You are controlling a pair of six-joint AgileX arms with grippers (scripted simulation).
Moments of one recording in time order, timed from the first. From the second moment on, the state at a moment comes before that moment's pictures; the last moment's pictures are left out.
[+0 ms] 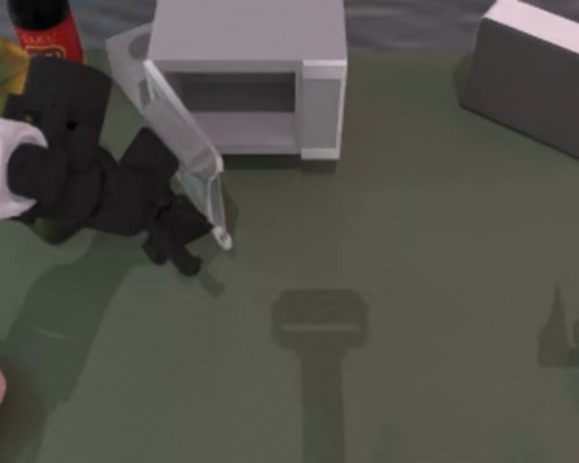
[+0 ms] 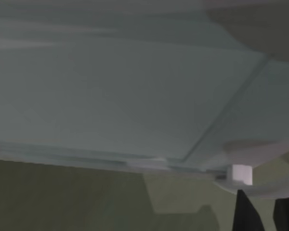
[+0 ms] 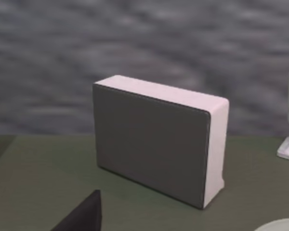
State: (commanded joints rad) left arm -0.28 1.73 0.97 -0.23 0.45 0.55; right arm 0.00 0.00 0.00 0.00 0.00 0.00
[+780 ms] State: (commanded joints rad) left arm -0.28 1.73 0.96 -0.24 0.46 0.55; right arm 0.00 0.00 0.00 0.00 0.00 0.00
